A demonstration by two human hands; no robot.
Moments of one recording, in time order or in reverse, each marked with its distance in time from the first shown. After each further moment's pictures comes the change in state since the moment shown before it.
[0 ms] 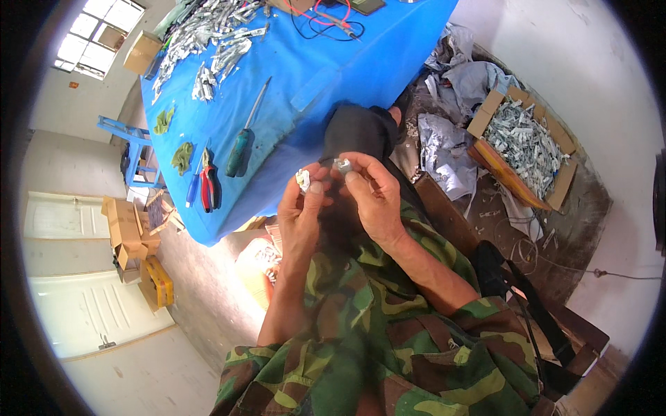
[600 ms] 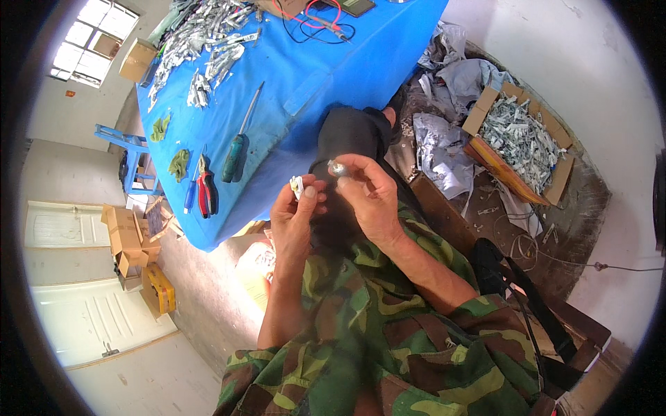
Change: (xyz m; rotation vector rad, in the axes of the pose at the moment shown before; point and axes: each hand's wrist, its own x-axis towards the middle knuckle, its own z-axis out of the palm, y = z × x) left_hand 0.002 -0.009 -0.011 -0.101 -0.011 -0.097; right_hand 0.001 0.006 -0.006 0.071 0.006 -0.026
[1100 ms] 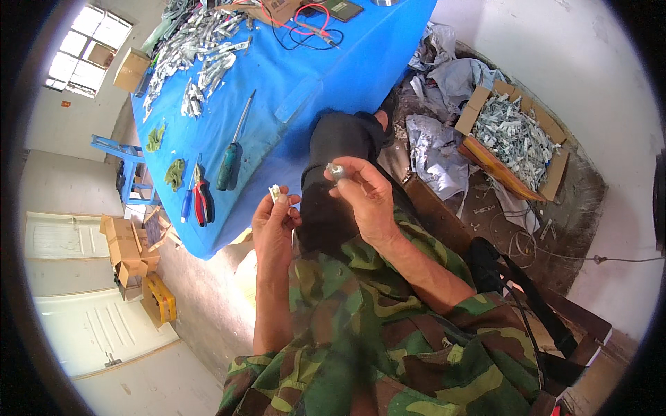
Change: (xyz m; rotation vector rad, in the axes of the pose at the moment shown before) left_hand 0.006 0.002 -0.029 -0.166 0.114 -0.178; right_hand 0.001 -0.003 -0.006 0.044 0.029 0.036
